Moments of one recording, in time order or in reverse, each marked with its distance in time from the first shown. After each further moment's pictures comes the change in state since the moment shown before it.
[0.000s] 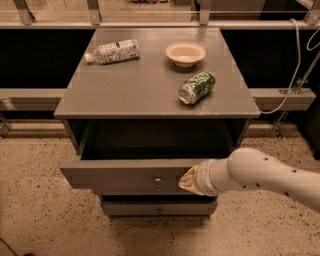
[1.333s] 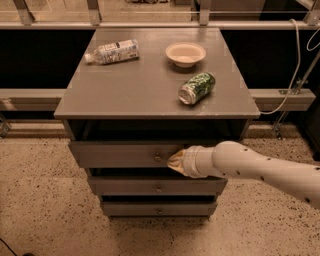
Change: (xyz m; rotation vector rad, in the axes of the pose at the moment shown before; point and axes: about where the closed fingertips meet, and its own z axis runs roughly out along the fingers) arm -0.024 -0.068 0.050 0.138 -0.111 0.021
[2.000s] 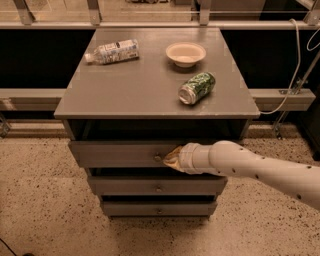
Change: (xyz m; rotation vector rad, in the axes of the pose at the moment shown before) arm -0.010 -0.017 0.020 0.044 -0.053 -0.010
